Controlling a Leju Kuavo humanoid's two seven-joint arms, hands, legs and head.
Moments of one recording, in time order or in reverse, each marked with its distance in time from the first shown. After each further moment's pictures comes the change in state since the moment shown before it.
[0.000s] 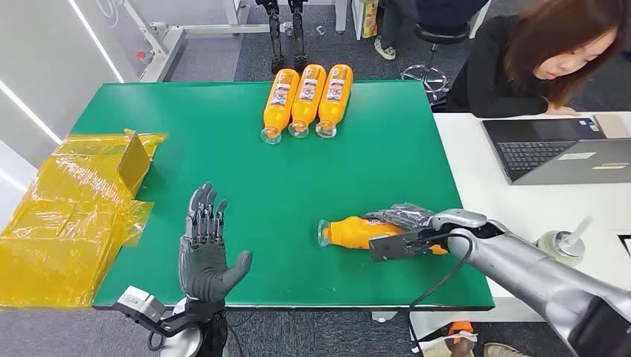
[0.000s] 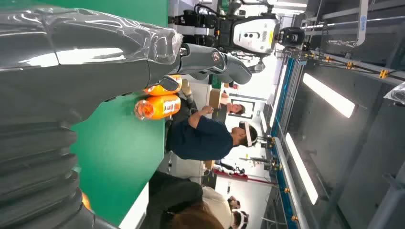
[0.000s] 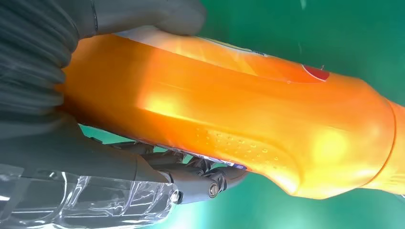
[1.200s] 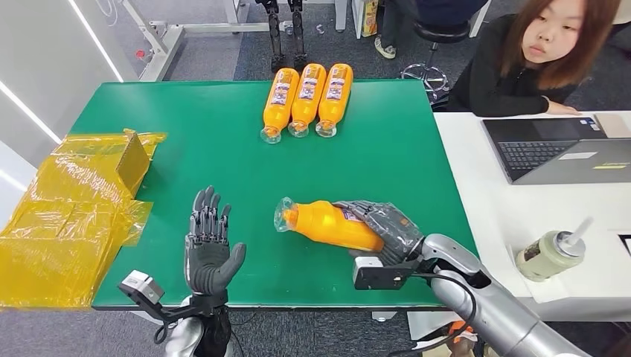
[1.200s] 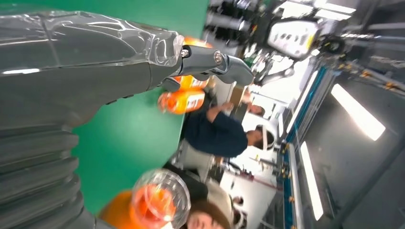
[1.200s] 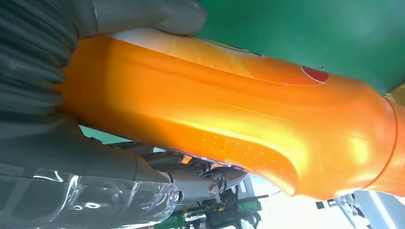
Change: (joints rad) left arm -0.038 -0.045 0.077 0.133 0.148 -0.134 0.029; right arm 0.390 0.100 -0.500 -0.407 0.273 -0.160 -0.057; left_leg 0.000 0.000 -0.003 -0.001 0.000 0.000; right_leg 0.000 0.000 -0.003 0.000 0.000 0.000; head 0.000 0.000
